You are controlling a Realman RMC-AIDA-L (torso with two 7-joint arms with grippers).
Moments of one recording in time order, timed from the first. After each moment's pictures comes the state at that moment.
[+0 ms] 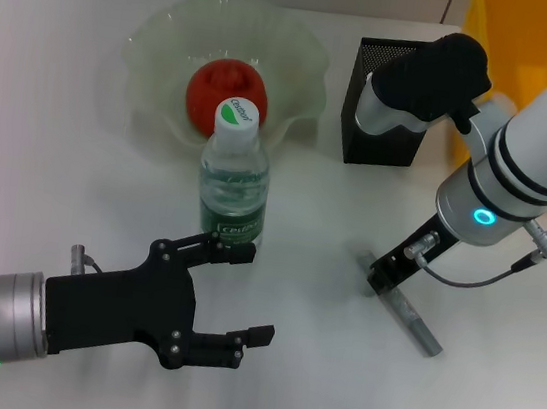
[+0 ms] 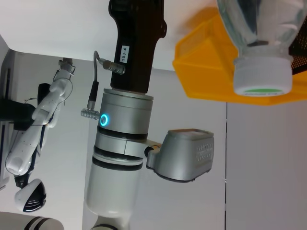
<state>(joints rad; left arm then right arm) -0.26 -2.07 1.39 0.51 1.34 1.51 -0.83 0.75 2.09 -1.70 -1.11 -2.57 -1.43 2.92</state>
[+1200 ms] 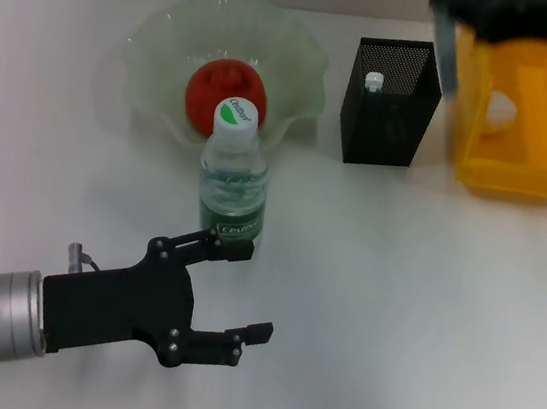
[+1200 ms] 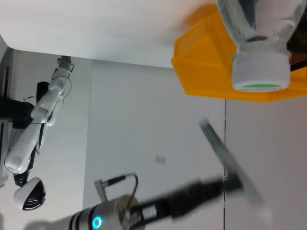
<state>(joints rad) -0.25 -2.07 1.38 0.51 1.34 1.51 -0.83 0.23 2.08 -1.33 -1.71 -1.92 -1.03 2.31</state>
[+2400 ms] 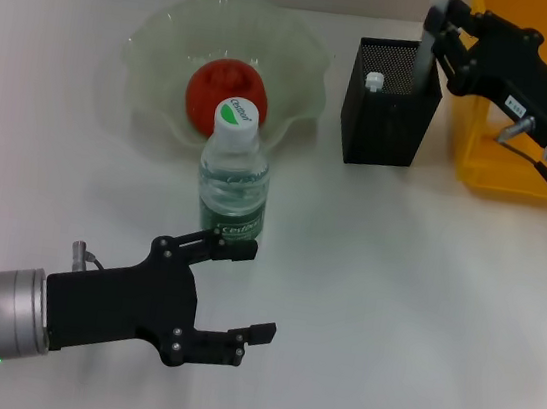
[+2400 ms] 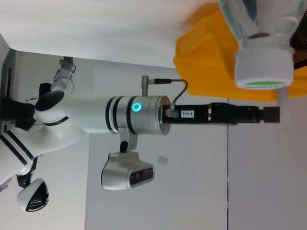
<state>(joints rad) -0.26 -2.07 1.38 0.51 1.34 1.51 -0.83 0.56 2.09 -1.17 -0.33 -0.87 -1.09 0.74</state>
